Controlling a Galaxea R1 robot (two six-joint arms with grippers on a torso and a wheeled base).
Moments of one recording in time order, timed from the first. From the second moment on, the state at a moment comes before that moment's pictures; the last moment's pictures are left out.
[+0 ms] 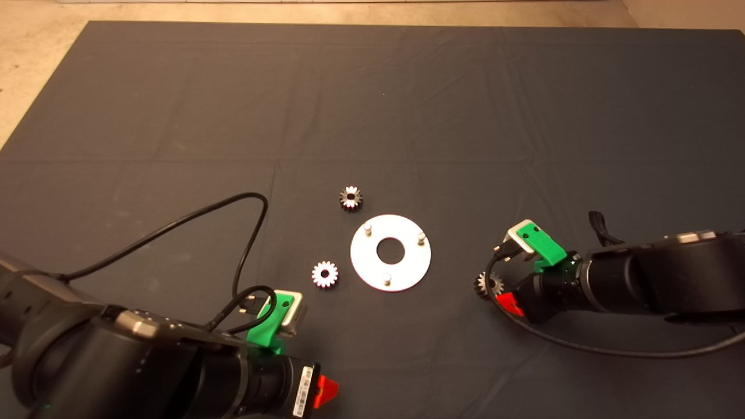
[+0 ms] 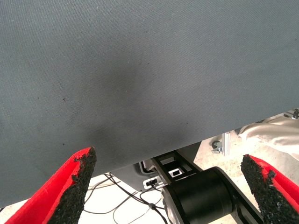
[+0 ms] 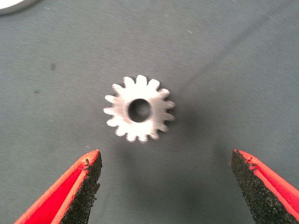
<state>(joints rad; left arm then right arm) -0.08 2.37 -0.33 0.72 1.53 -1.77 0.10 2.27 -0.54 -0.79 -1.53 1.24</state>
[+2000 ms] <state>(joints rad) -0.08 2.36 -0.33 0.73 1.53 -1.77 0.05 2.36 -0.61 -0.81 -1.53 1.18</state>
